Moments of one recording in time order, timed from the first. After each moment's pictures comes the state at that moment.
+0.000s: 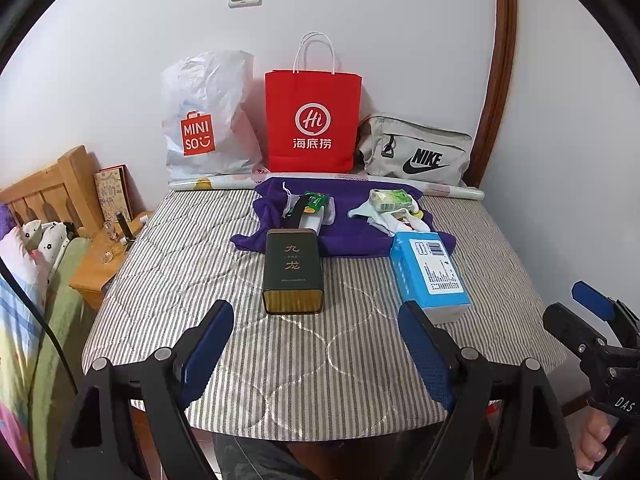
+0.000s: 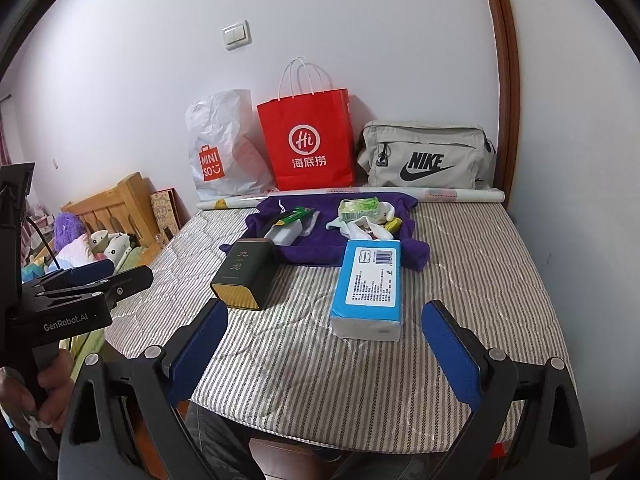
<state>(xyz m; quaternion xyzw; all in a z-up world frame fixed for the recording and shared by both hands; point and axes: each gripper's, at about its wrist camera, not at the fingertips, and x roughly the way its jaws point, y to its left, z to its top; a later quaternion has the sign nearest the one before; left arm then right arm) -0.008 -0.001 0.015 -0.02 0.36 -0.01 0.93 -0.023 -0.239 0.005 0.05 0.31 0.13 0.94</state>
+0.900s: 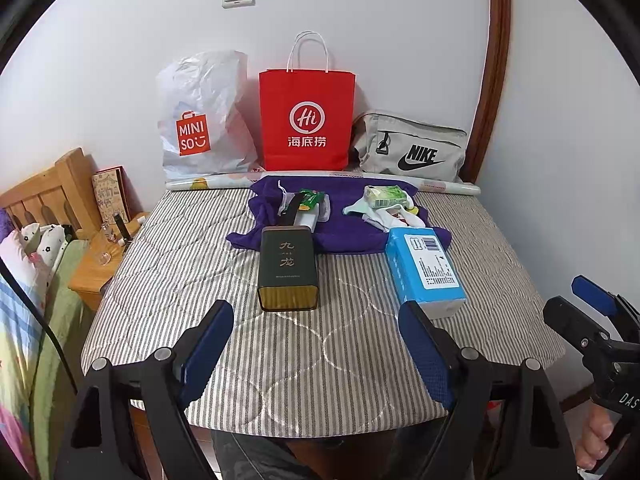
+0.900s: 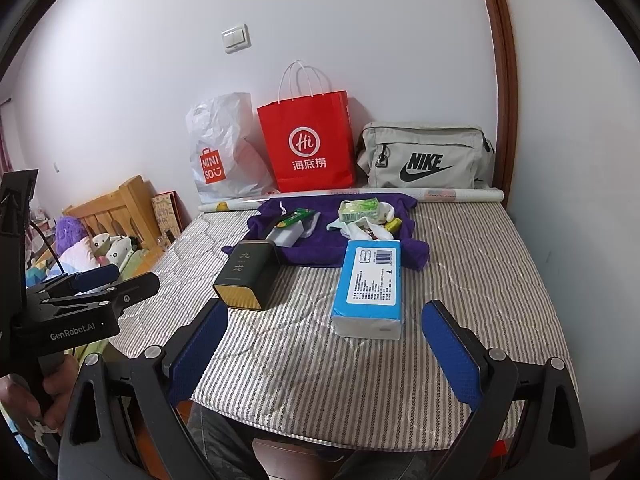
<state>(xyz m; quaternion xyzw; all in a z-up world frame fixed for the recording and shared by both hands) -0.013 -0.006 0.015 -0.01 0.36 -0.01 0.93 -0.027 -0.240 0.007 0.05 0.31 0.13 0.94</state>
